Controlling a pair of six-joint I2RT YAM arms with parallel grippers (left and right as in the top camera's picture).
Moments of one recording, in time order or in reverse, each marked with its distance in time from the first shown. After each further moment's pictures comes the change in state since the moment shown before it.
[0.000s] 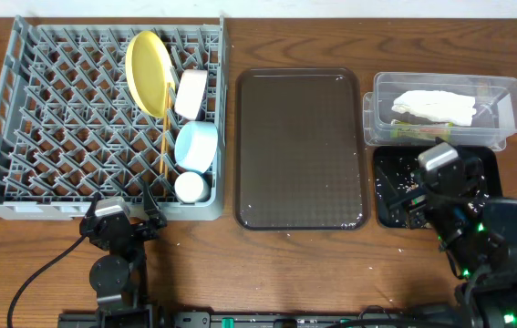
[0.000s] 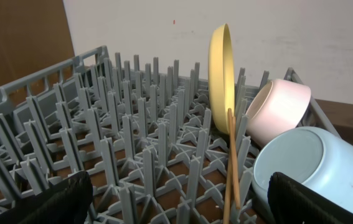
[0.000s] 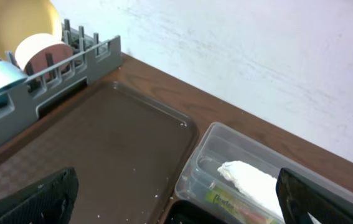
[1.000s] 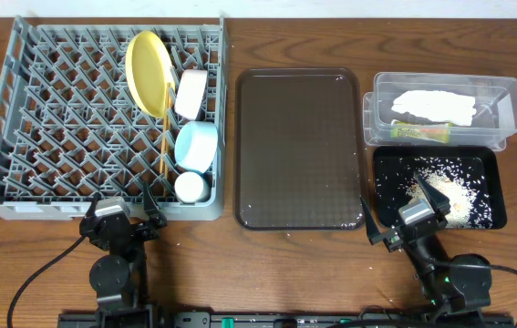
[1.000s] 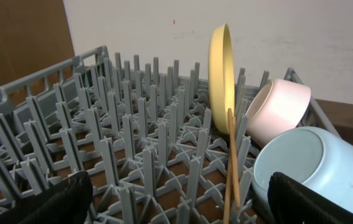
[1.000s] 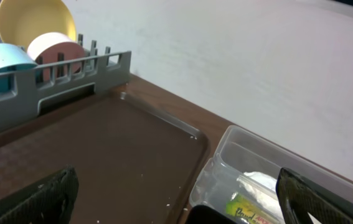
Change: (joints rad) left arm 0.000 0.000 0.000 0.000 0.000 0.000; right arm -0.001 -0.457 -0.590 0.375 -0.065 0.000
